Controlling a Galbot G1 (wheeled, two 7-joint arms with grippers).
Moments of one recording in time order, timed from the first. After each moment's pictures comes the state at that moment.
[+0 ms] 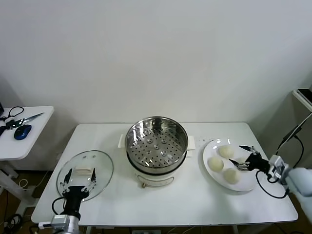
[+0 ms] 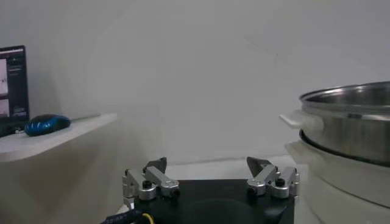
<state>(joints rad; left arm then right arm) 1.62 -1.51 -0.72 -1.96 -0.03 -0.06 0.03 -0.76 0.63 0.18 1.29 0.09 -0.07 -0.86</state>
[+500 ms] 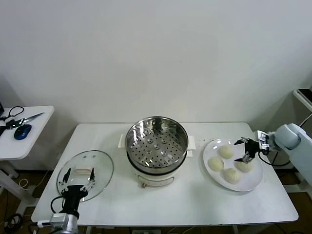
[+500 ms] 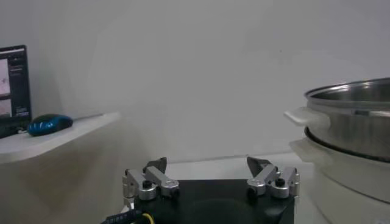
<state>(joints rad) 1.61 -1.50 -0.73 -1.95 -0.03 -0.05 0.03 -0.11 0.71 -0.50 0.91 -0.09 0.00 -1.11</state>
